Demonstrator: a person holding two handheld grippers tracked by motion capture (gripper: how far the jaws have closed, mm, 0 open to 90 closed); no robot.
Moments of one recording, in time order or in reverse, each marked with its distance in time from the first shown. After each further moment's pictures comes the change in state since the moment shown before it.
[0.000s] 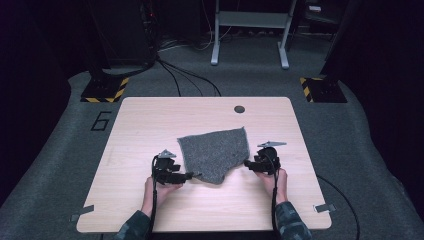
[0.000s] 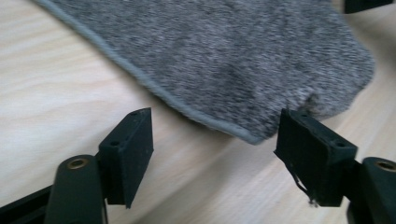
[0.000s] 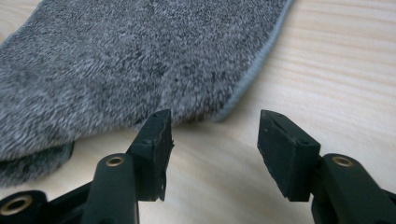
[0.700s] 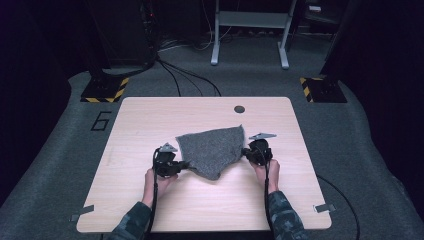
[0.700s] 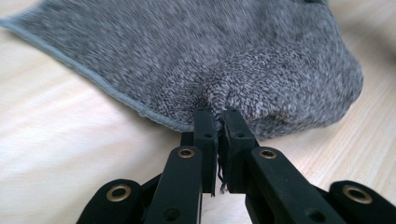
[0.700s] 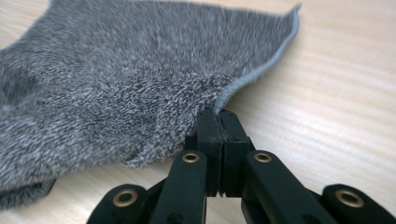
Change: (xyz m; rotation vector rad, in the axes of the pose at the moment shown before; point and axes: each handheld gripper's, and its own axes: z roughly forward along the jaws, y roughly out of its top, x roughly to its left) left arm 0.020 0.025 -0.007 -0.014 0.010 0.070; right arm 0.014 0.029 0.012 -0.046 -0.052 -0.073
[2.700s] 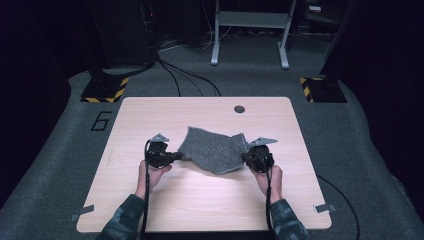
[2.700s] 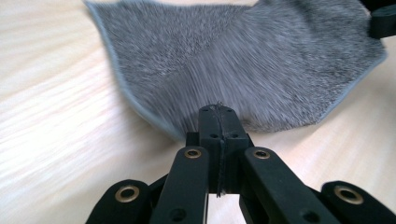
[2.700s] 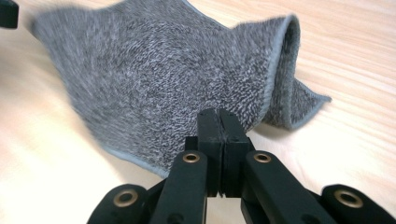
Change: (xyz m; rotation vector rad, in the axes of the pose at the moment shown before) left arm 0.016 0.009 -0.022 -0.049 -0.029 -0.016; right arm 0.030 -0.006 -0.048 -0.003 0.010 -0.066
